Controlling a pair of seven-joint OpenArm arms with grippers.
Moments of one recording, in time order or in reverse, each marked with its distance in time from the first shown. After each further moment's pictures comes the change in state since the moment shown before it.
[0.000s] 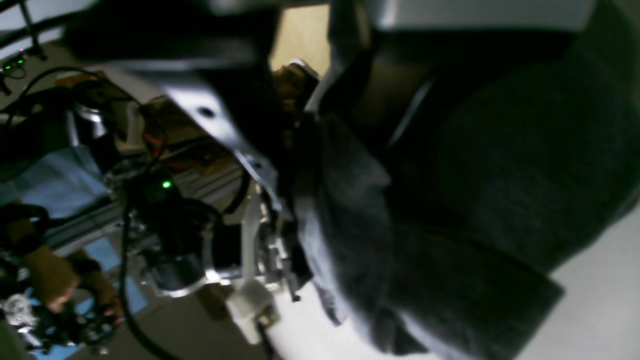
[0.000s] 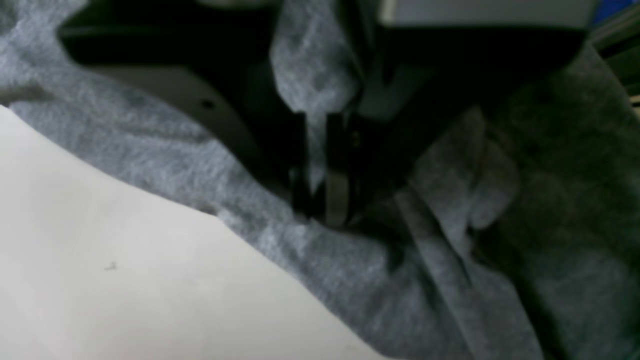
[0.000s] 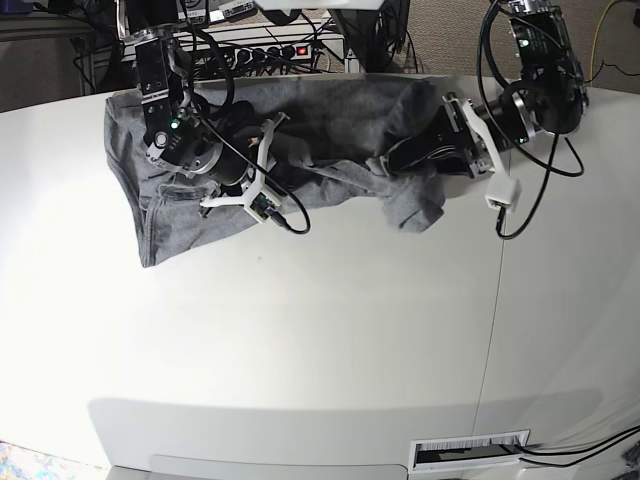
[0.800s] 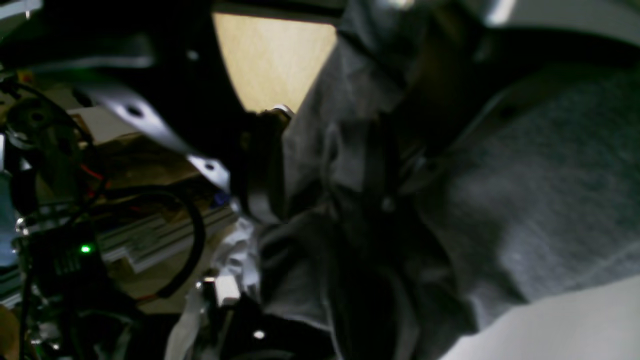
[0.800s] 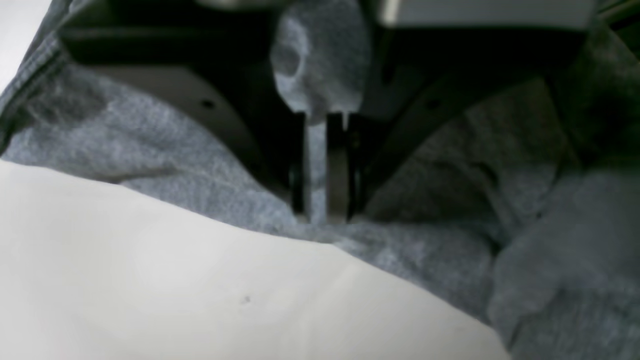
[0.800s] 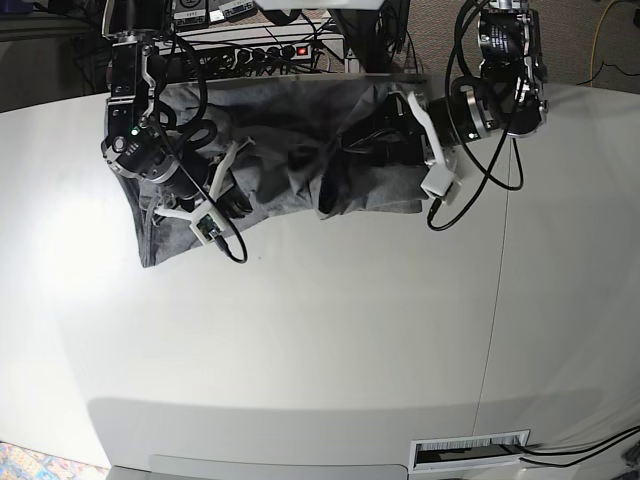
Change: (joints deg) left arm 0.2 0.1 11.1 -1.4 18.8 0.3 -9.2; right arm 0.0 0.3 11.7 0.8 5.9 0.0 -1.1
